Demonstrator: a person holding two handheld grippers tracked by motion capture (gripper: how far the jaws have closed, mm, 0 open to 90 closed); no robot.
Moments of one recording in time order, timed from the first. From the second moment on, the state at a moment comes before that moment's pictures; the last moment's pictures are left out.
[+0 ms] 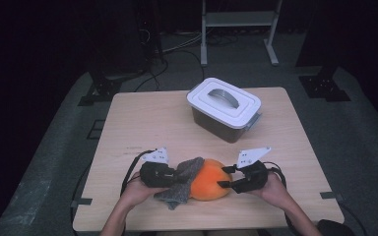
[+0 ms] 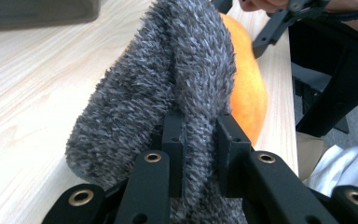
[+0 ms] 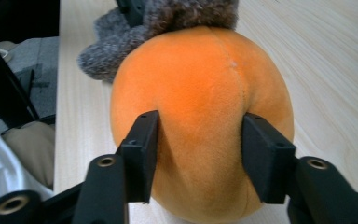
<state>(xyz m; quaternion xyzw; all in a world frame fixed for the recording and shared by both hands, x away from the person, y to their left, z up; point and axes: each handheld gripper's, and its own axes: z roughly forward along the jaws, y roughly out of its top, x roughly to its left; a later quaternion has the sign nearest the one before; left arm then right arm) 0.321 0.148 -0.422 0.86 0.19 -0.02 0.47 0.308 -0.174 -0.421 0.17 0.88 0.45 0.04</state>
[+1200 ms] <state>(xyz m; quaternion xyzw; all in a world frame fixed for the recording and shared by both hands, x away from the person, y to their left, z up) 0.317 0.135 -0.408 0.85 0.18 -0.03 0.50 0.320 -0.172 -0.423 0.19 0.87 0.46 0.03</state>
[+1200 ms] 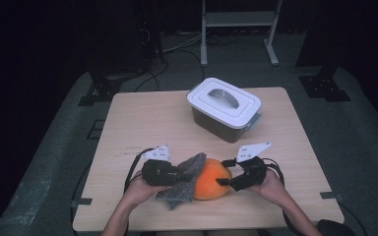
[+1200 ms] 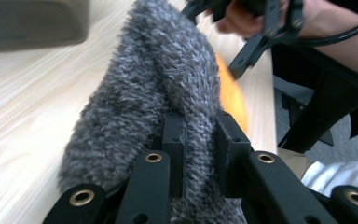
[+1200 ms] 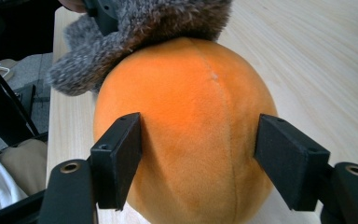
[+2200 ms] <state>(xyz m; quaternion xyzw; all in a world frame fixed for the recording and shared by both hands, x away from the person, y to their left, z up) 0.323 0.139 -0.418 0.86 0.20 -0.03 0.47 0.309 -0.170 -0.421 0.15 0.89 0.43 0.02</state>
